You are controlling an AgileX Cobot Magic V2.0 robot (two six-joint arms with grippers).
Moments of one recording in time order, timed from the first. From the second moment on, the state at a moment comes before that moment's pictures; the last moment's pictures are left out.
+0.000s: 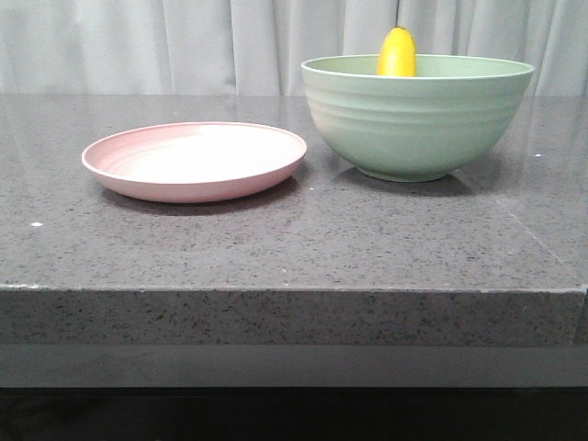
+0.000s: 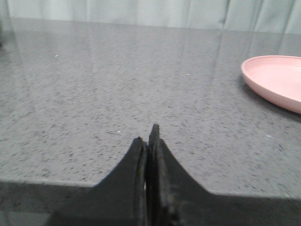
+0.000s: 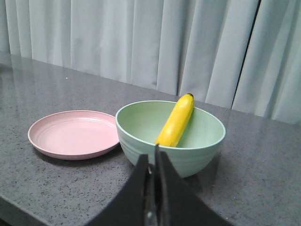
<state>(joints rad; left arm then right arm) -0.01 0.00 0.01 -0.08 0.22 0.07 0.09 0.10 -0.38 0.79 0.41 -0.79</state>
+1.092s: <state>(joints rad) -0.07 0.00 0.01 -0.04 0.21 0.07 0.09 0.10 -0.38 0.79 0.41 -0.79</state>
